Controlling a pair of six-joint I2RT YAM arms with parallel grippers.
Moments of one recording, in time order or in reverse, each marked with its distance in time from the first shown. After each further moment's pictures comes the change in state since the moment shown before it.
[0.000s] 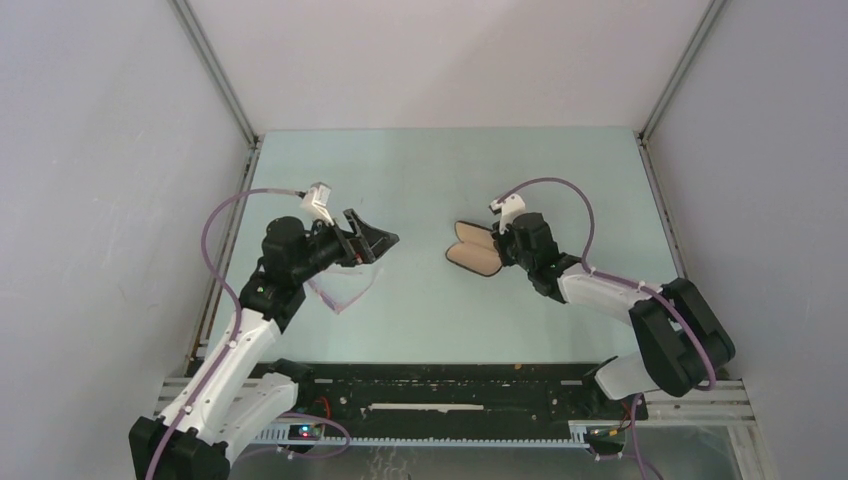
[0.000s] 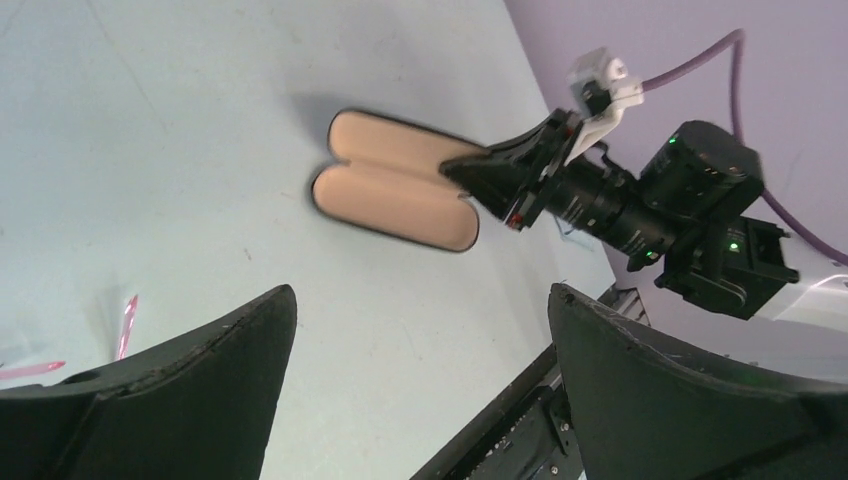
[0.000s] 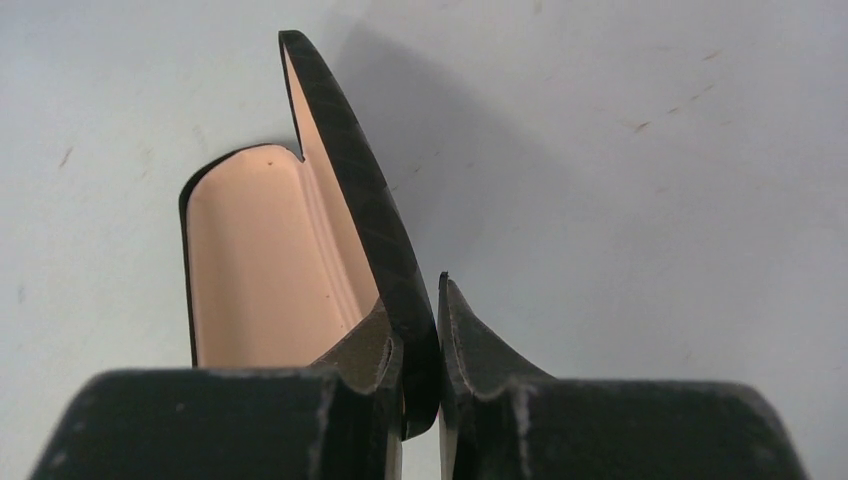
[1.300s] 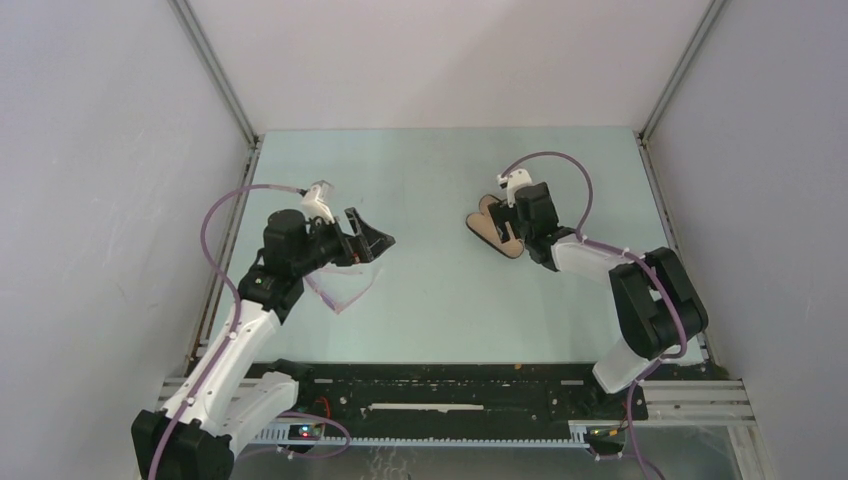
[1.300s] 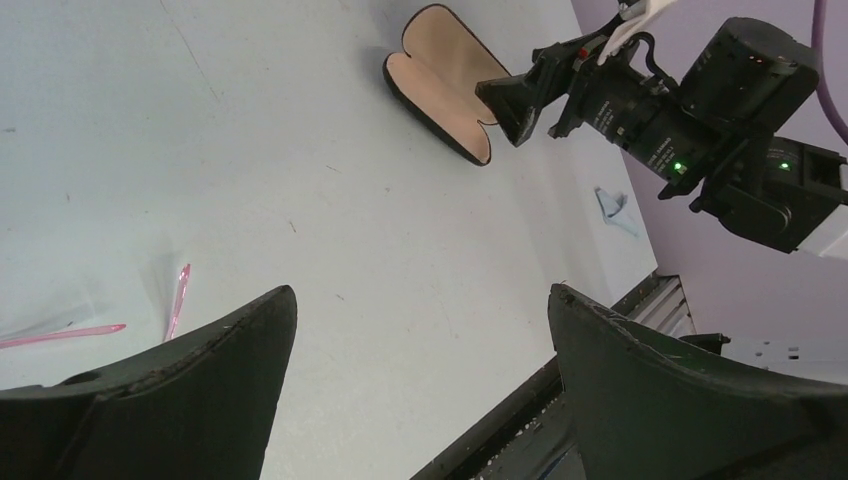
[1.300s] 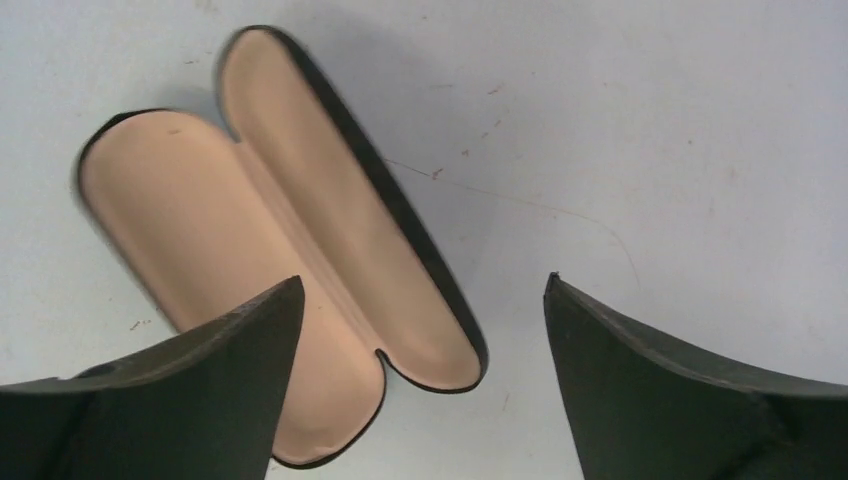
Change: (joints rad) left arm 0.034 0.046 0.055 -0.147 -0.013 0.081; right arm -0.120 0.217 0.214 -0.017 0.200 -0.157
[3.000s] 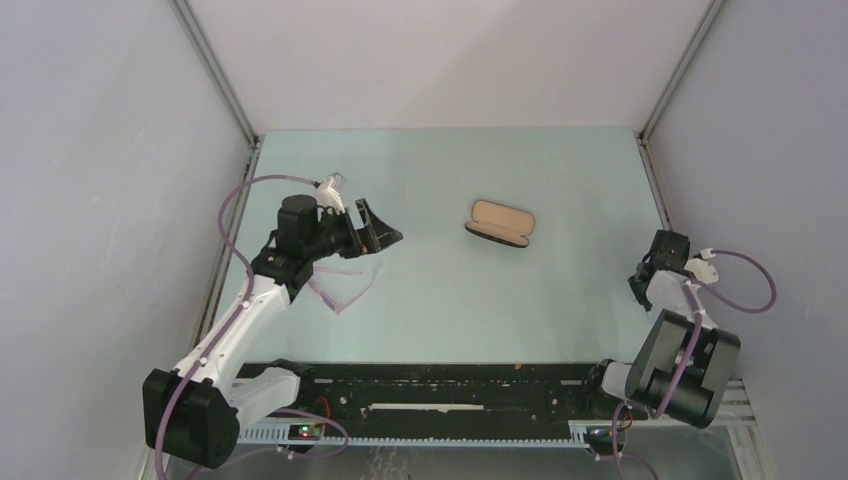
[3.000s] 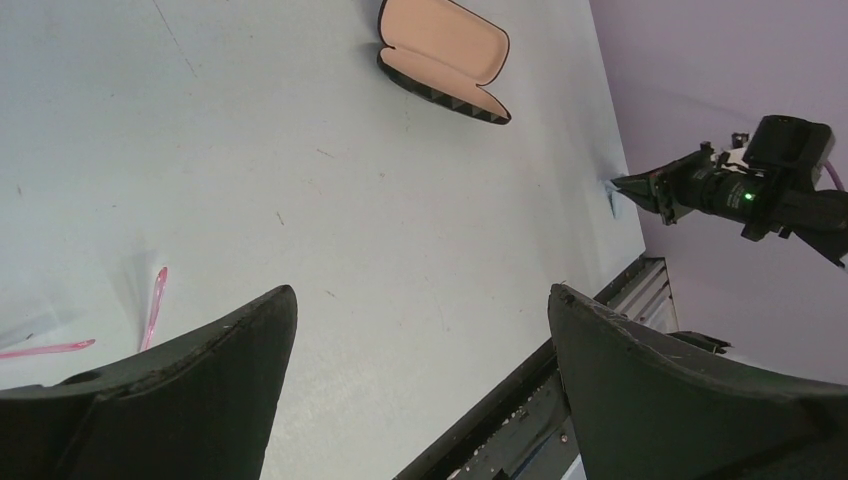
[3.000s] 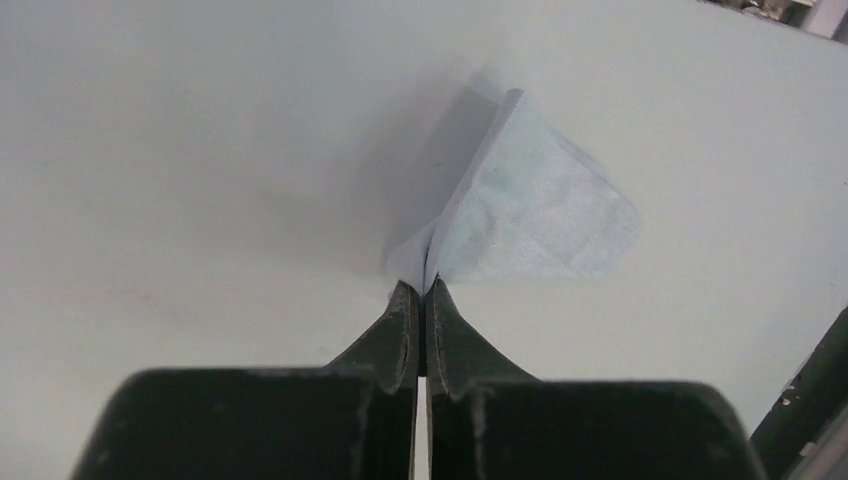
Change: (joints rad) left arm 0.003 0.174 0.059 0.019 0.064 -0.013; right arm -0.862 -0.328 -0.248 -0.595 0.082 0.954
